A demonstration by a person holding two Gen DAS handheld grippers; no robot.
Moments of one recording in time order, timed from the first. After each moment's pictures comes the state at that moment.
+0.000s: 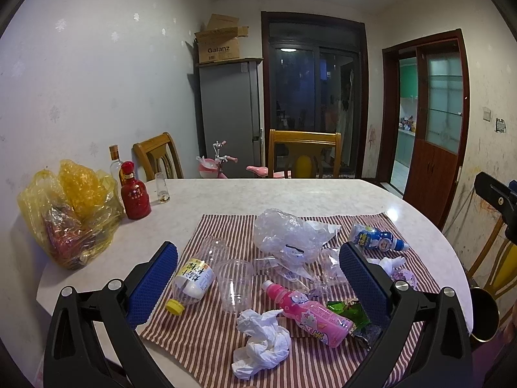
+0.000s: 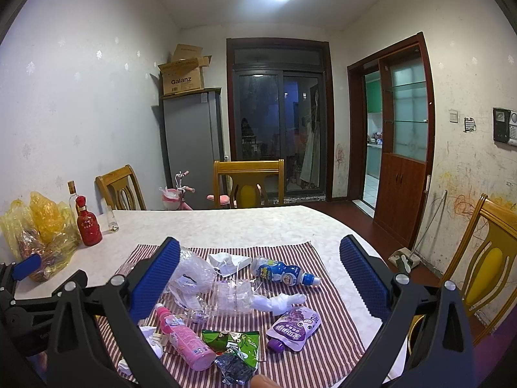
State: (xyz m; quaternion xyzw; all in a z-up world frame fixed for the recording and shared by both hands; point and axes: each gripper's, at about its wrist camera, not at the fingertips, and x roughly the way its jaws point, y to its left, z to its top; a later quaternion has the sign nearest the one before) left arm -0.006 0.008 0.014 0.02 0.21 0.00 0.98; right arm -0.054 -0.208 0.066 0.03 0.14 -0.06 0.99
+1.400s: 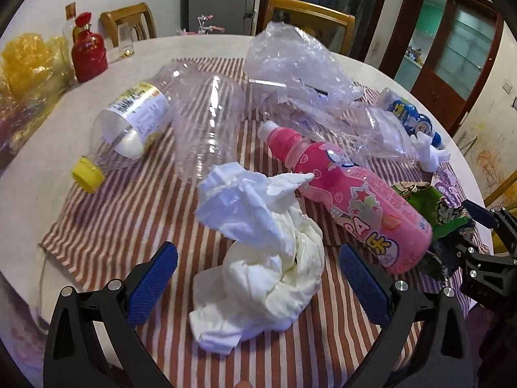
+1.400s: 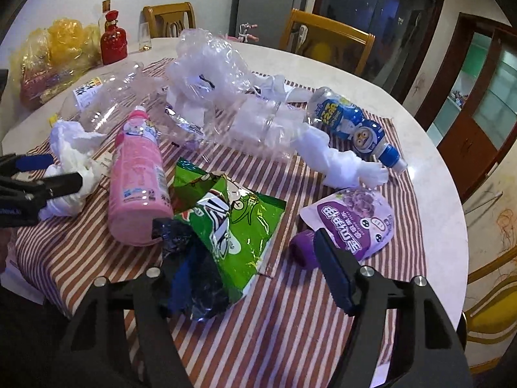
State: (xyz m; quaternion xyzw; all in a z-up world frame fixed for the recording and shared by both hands) left arm 0.079 0.029 -0.179 -0.05 0.46 -0.05 0.88; right arm 0.049 -0.199 -0.143 -0.12 0.43 0.08 0.89
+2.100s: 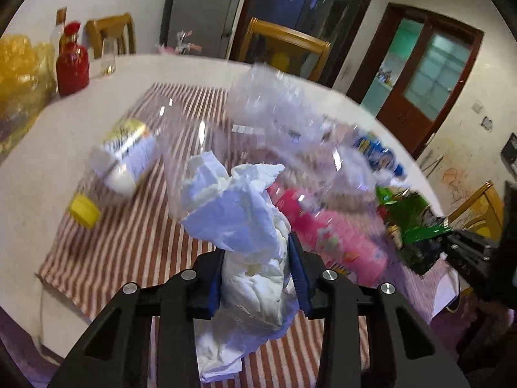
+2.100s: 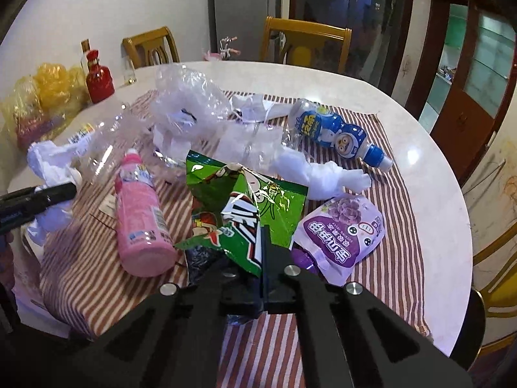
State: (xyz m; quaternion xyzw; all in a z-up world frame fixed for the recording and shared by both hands) left arm 0.077 0.053 -0.135 -0.09 0.40 -0.12 0.90; right arm 0.048 -0.220 -0.111 -0.04 0.41 0.07 0.91
